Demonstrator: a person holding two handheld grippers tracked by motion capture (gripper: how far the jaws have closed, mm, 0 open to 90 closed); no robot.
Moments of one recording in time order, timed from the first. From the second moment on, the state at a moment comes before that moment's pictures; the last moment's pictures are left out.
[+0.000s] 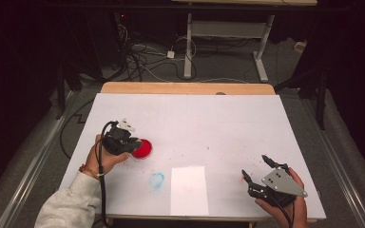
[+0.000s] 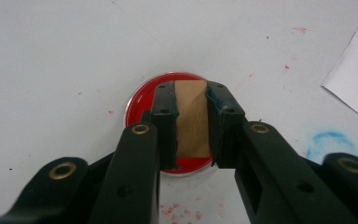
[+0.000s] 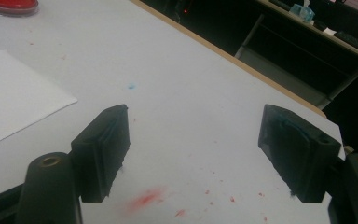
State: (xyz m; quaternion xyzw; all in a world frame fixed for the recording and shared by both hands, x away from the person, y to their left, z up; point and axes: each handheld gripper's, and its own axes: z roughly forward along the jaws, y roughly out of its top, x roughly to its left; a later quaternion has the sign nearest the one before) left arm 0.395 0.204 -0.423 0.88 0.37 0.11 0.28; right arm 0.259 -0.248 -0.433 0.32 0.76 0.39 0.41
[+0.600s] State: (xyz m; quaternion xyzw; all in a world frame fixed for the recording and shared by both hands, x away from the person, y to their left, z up) left arm 0.408 0.188 -0.449 0.90 0.36 0.11 0.24; right arm 0.259 -0.248 -0.434 0.32 0.77 0.38 0.40
